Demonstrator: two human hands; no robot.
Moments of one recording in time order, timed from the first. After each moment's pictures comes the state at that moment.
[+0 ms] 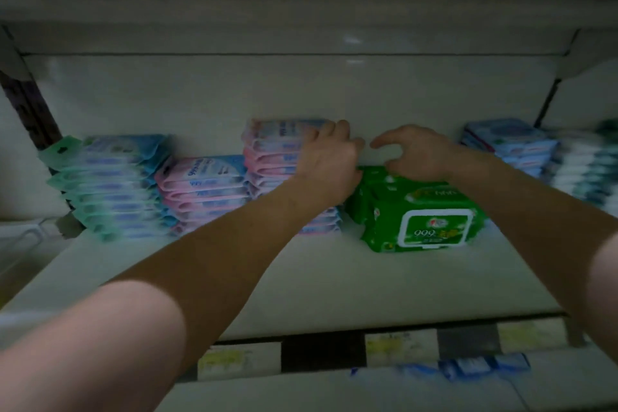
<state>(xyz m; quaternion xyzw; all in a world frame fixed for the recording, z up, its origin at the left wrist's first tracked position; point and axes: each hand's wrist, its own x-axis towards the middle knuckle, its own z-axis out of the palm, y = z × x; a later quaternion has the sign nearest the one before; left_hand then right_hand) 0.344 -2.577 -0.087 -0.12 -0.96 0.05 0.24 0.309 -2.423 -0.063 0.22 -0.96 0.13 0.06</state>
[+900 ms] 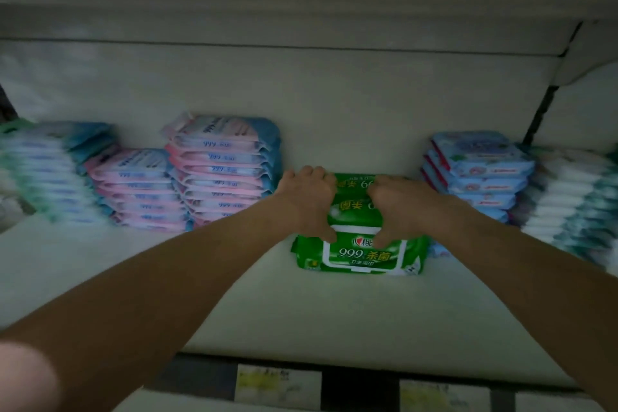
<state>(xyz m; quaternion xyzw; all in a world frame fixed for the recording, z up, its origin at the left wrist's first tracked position) 0.295 -2.483 -0.123 -0.06 -0.99 0.12 0.03 0.250 -2.323 -0.117 0.33 -0.93 -0.12 -0.01</state>
